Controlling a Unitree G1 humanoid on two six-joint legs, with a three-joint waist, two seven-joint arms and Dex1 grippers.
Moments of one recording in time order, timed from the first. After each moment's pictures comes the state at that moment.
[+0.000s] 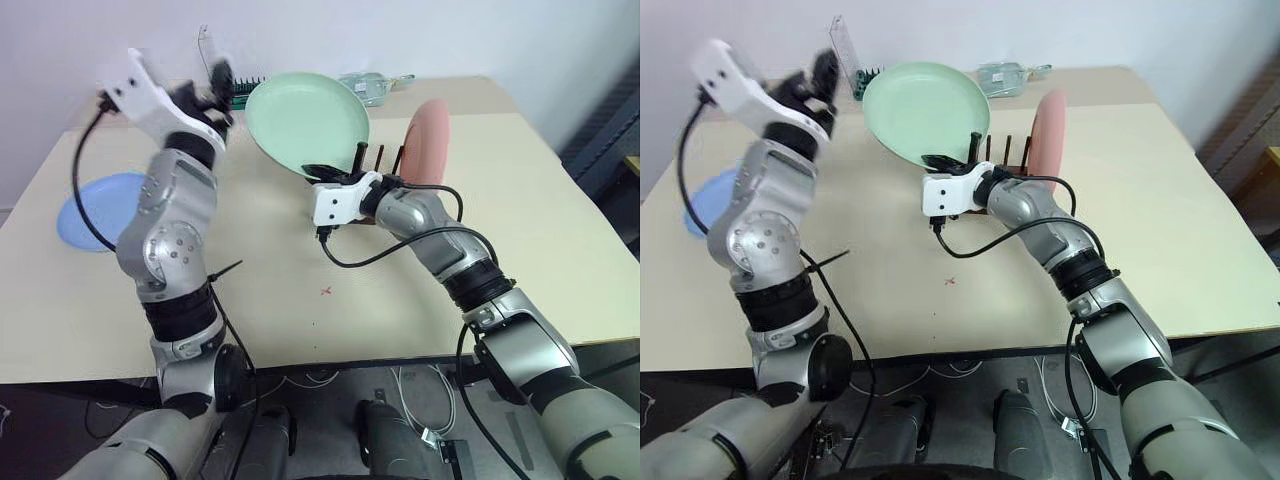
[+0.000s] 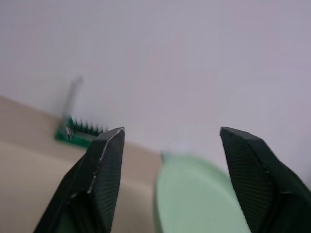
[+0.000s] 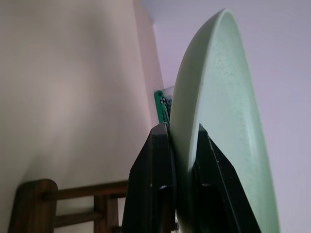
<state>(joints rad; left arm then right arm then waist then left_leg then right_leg) -0.86 0.07 0.41 -0.26 -0.51 0.63 0.20 -0.94 -0.37 0.40 0.46 -0.52 -0.33 0.37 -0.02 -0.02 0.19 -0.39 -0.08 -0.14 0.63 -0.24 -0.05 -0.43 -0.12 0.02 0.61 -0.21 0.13</state>
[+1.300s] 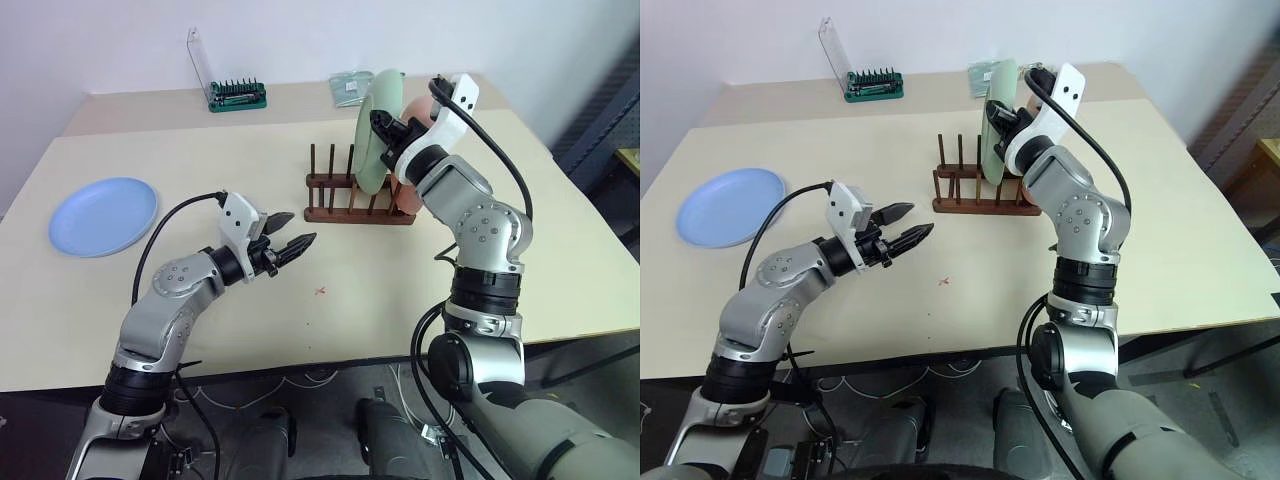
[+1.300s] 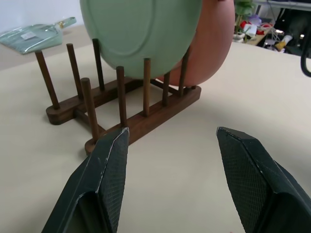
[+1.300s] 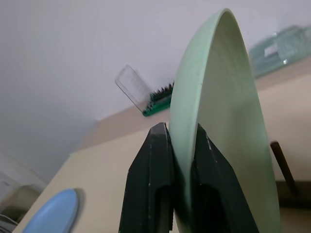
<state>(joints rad) -0.36 0.43 -0.04 -0.28 -0.44 0.50 -0.60 -0.92 -0.06 -0.33 0.03 0.67 0.83 -0.04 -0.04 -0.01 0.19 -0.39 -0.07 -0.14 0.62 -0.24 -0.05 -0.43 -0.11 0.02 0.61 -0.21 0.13</state>
